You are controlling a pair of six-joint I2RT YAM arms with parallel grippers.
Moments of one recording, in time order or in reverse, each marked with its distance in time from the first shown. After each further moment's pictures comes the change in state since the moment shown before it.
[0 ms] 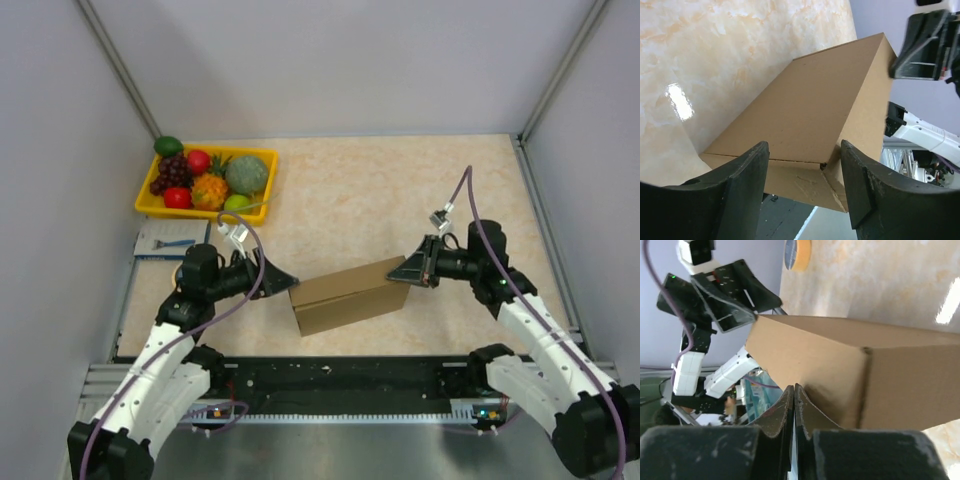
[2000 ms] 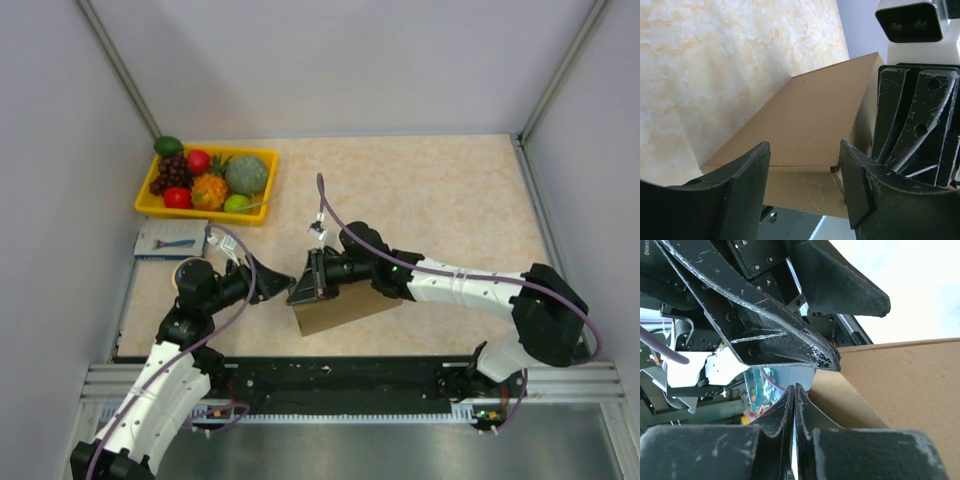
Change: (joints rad) left arm -0.006 -0.153 -0.133 0.125 -0.113 -0.123; right arm 0.727 0.657 0.350 0.334 0.342 0.180
